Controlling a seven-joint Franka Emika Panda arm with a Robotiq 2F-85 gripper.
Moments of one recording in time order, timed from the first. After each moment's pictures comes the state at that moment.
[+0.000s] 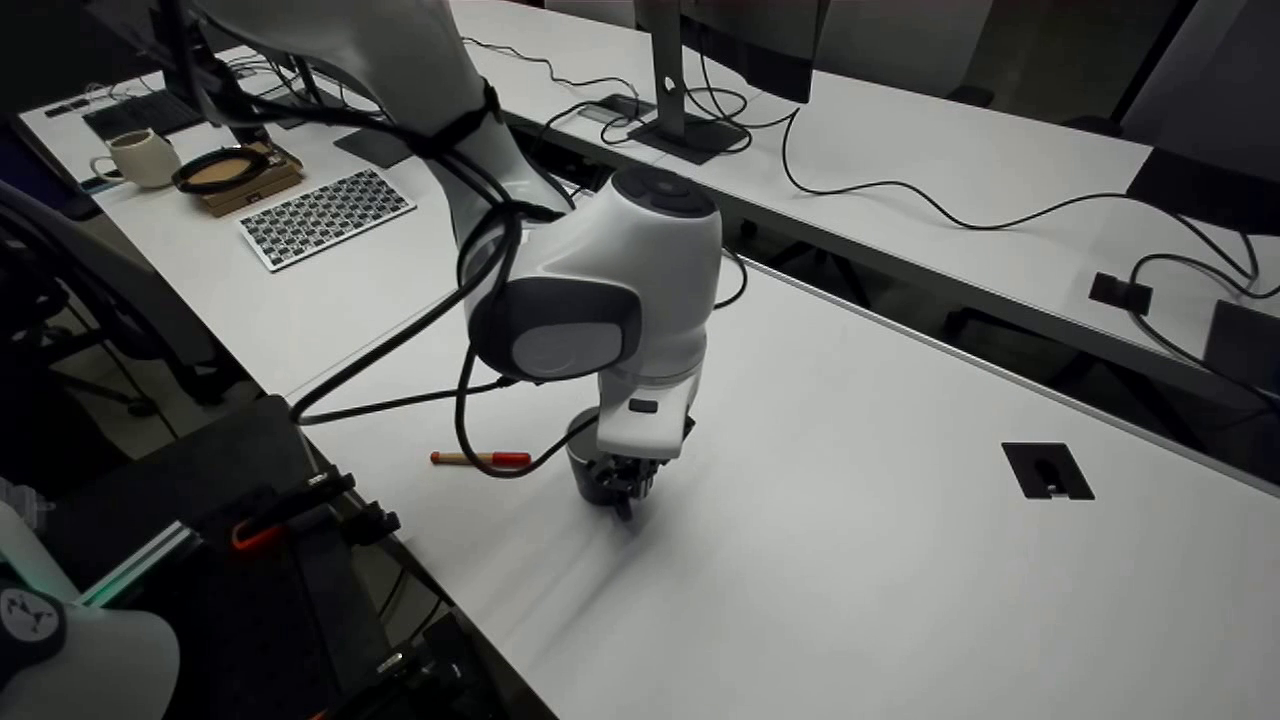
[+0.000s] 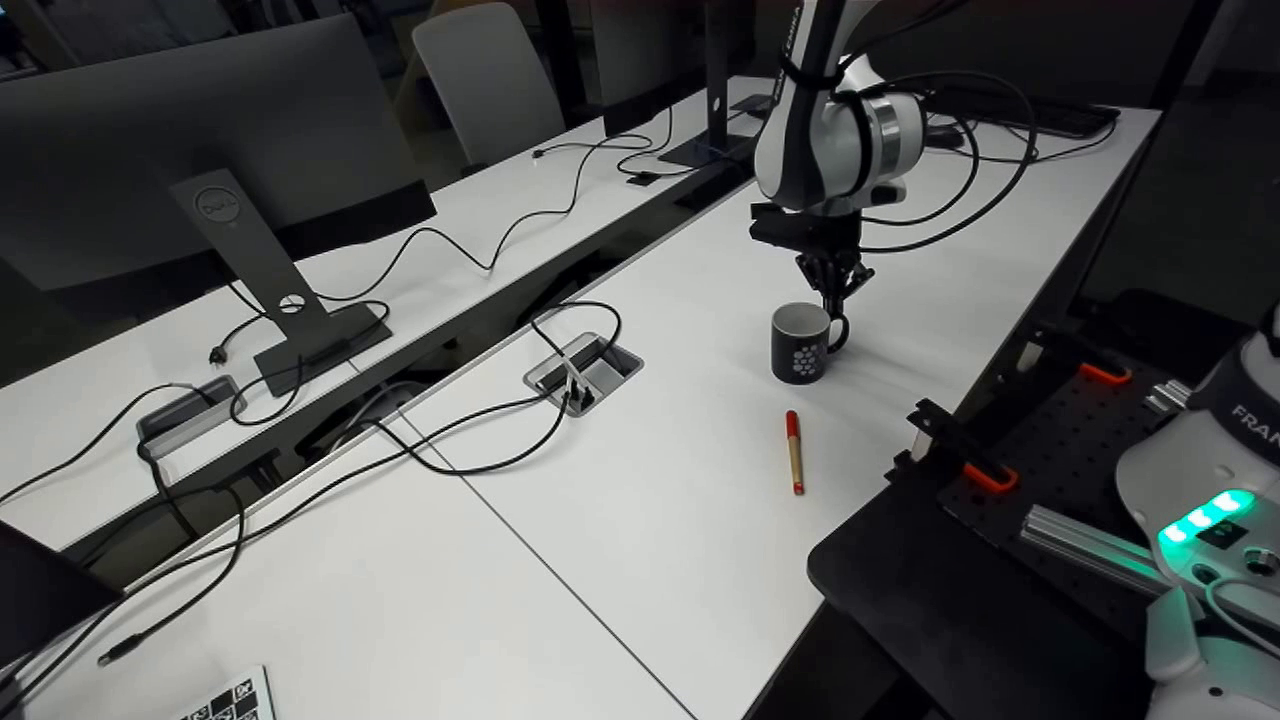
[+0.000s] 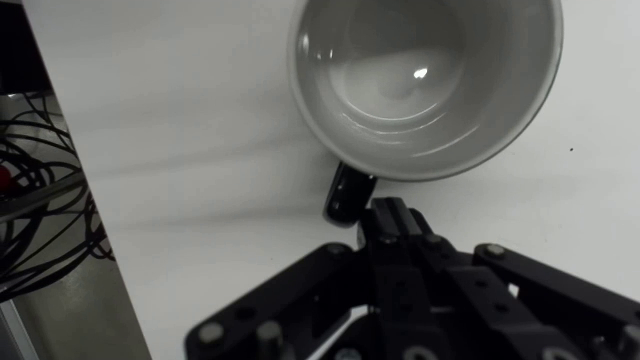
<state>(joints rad) 0.07 0.62 -0.19 -2.31 0.27 2.78 1.19</state>
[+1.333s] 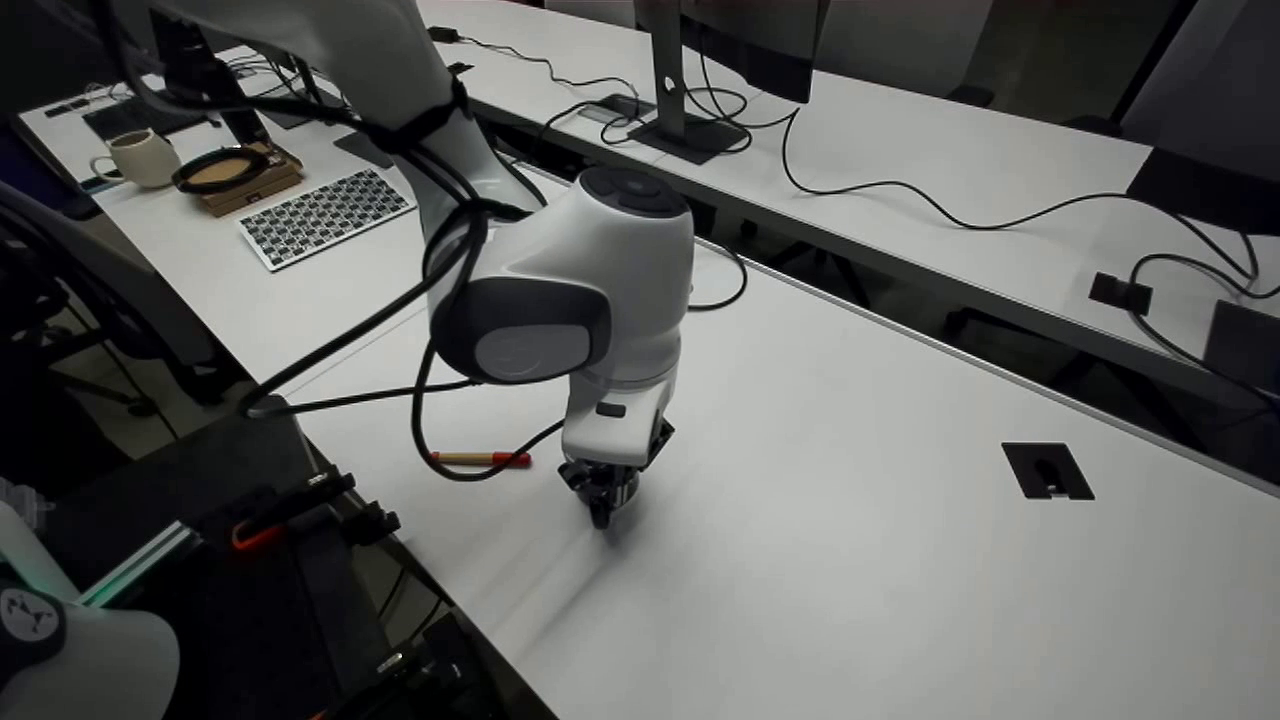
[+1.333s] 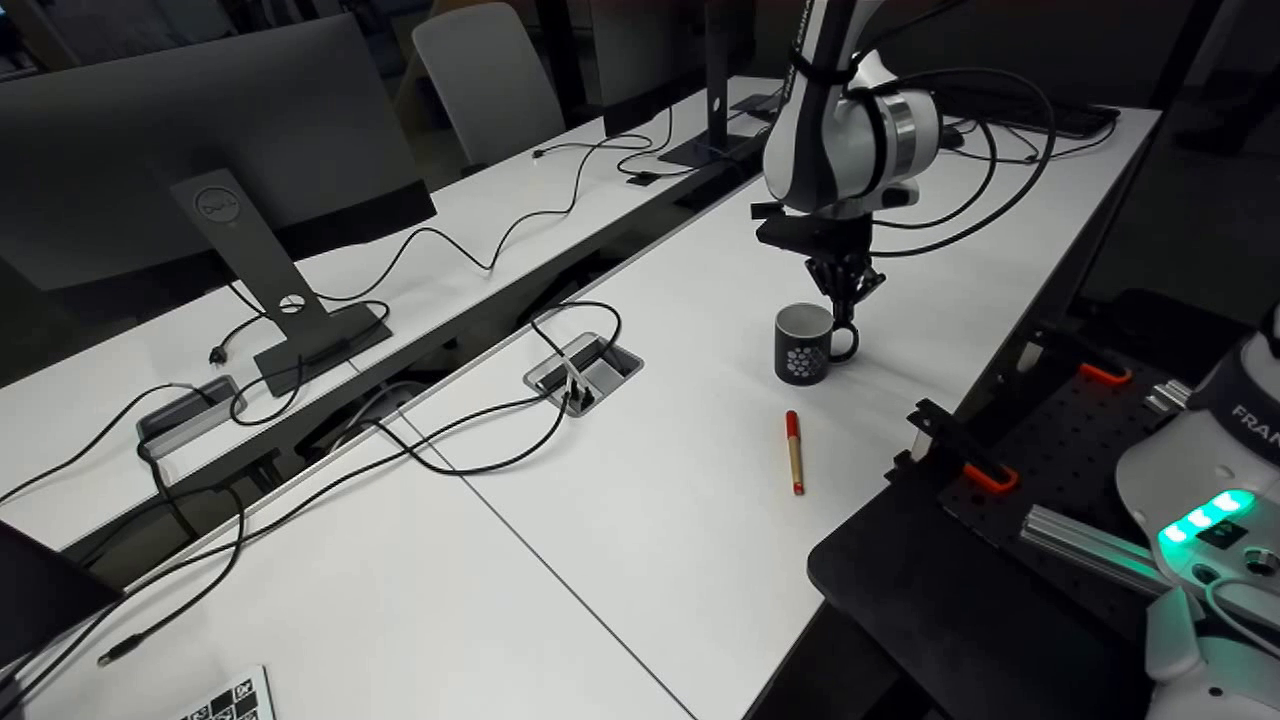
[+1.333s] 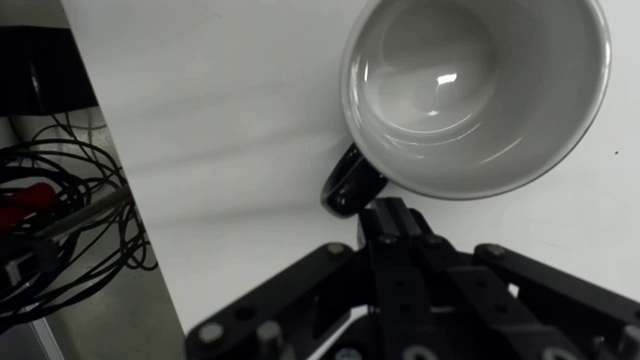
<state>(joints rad) 0.09 0.57 -0.20 -2.38 0.27 2.79 1.23</state>
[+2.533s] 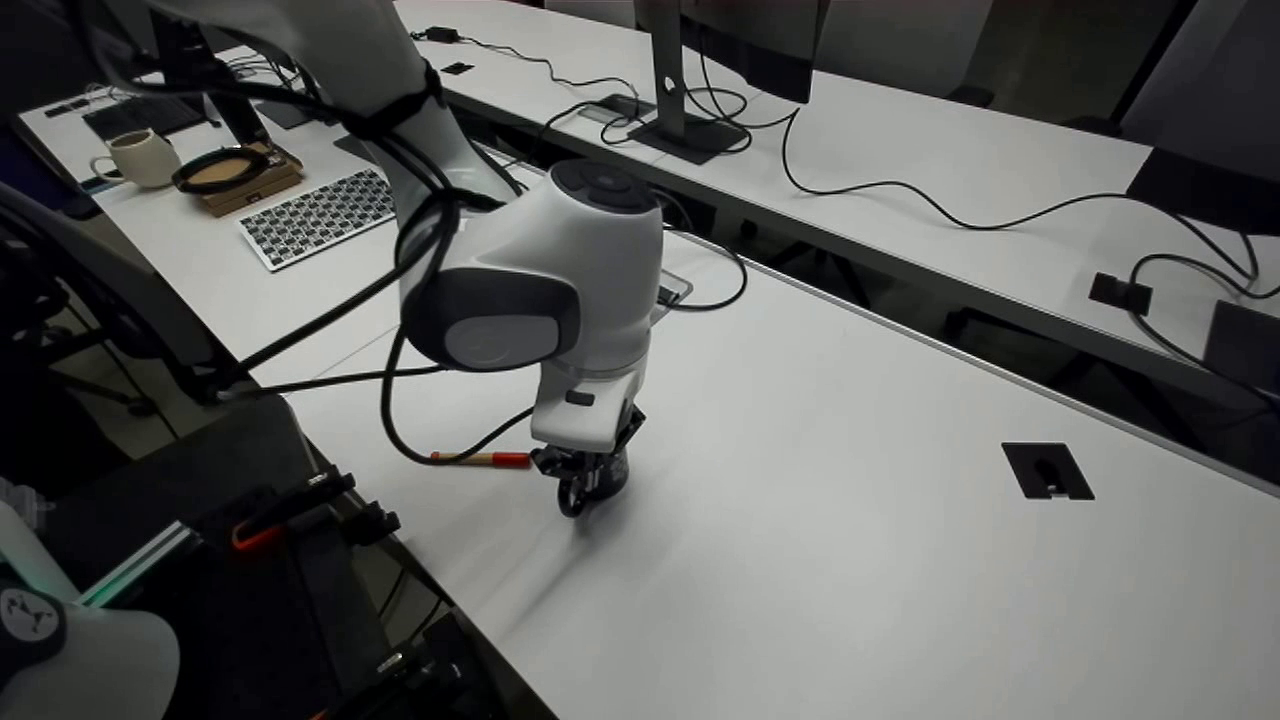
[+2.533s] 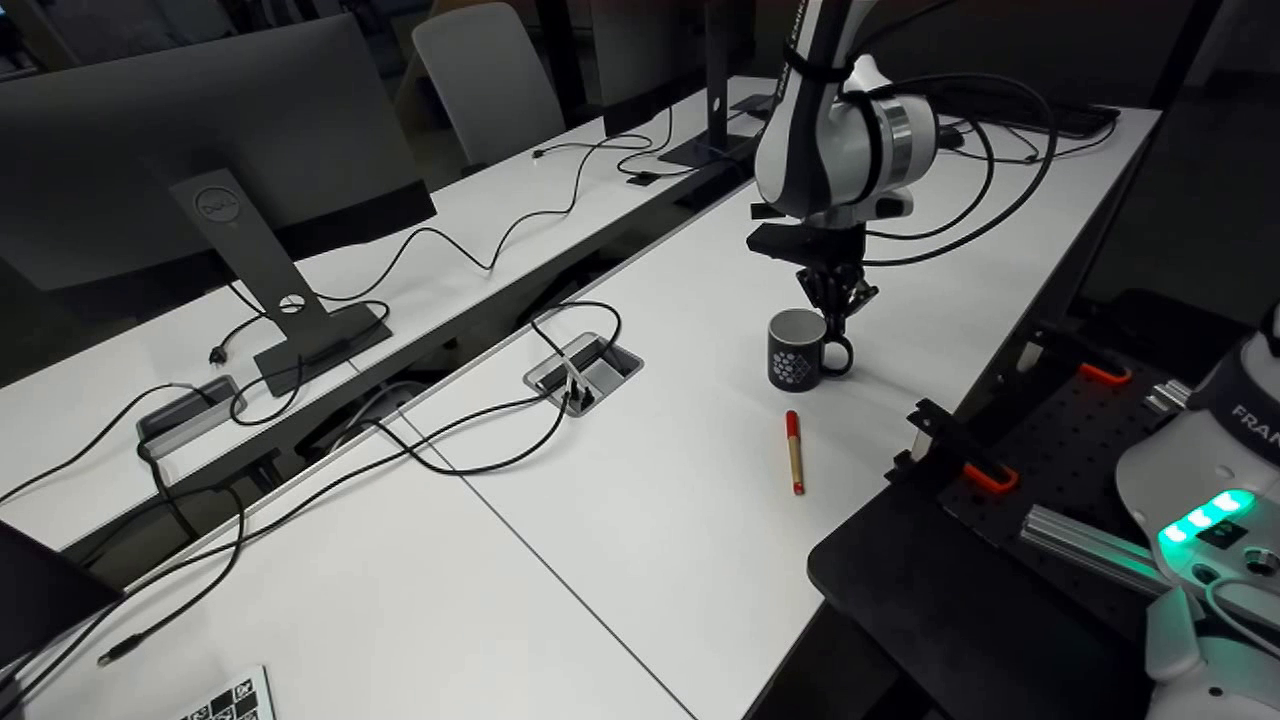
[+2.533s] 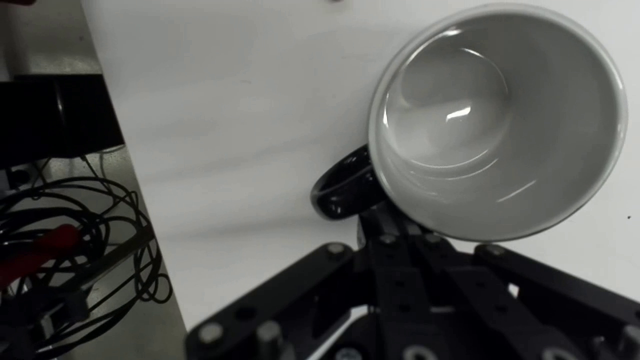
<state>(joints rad) 0.07 0.54 -0.13 -2.42 0.31 2.79 1.24</state>
